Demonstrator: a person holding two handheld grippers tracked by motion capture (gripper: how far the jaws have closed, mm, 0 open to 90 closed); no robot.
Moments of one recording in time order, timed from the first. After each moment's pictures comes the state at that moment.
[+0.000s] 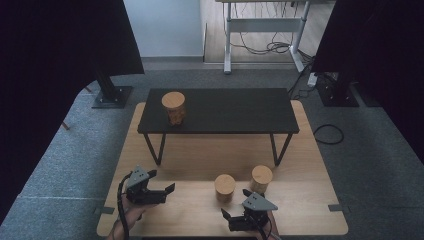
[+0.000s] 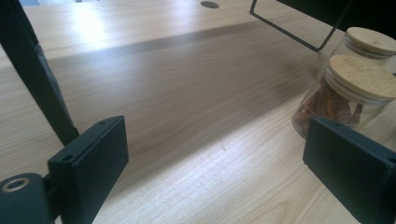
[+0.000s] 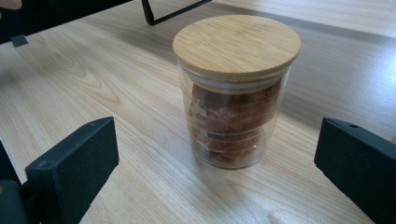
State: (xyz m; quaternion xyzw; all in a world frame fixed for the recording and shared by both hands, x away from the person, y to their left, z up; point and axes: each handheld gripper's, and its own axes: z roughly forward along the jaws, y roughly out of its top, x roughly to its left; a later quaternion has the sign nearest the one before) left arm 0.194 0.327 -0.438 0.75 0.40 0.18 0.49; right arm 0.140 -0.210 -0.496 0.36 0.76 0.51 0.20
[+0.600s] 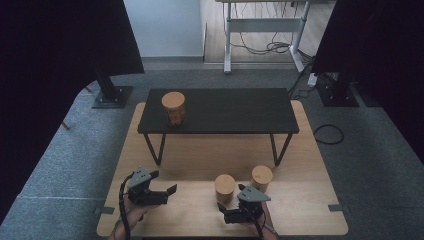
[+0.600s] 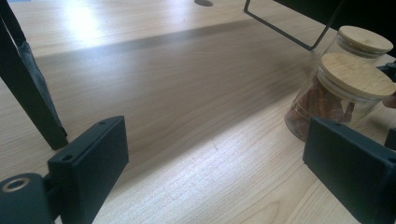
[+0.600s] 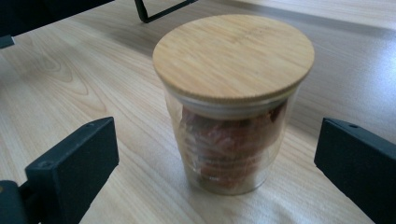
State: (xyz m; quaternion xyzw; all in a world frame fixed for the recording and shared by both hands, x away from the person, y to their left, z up) left arm 0.195 0.324 -0.439 0.75 0.40 0.18 0.49; right arm 0.165 -0.197 -0.495 0.37 0.76 0.50 0.19
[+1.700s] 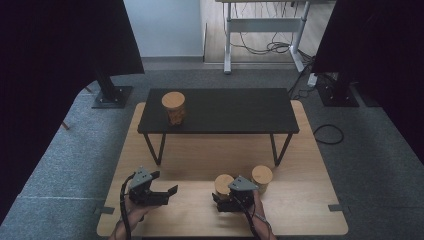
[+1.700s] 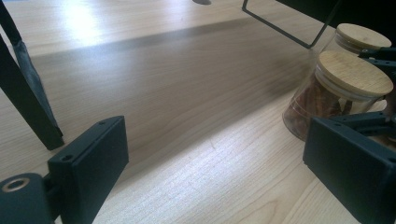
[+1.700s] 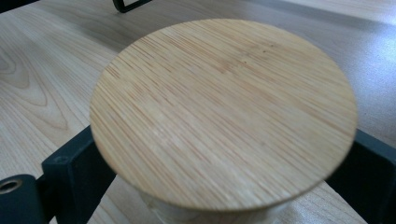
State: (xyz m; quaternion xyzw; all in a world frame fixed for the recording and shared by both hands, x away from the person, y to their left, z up) left arm 0.195 0.322 -0.439 0.76 0.39 0.18 0.49; right arm 0.194 -0.167 -0.490 0.38 0.77 0.47 0.20
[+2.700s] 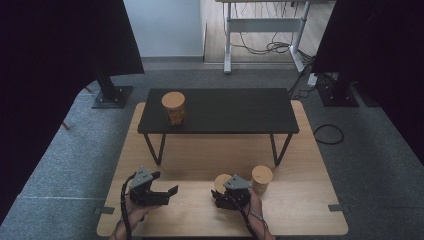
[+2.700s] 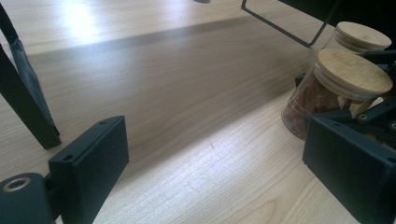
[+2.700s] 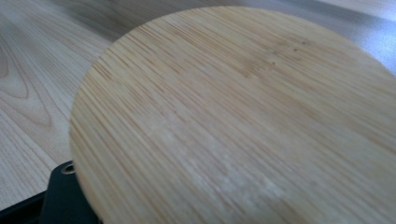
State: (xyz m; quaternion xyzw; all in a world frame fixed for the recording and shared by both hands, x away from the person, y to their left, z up) left arm 0.196 0.321 -0.440 0.76 0.39 0.17 0.49; right arm 0.199 -0.152 -0.488 0.38 0.79 0.44 0.21
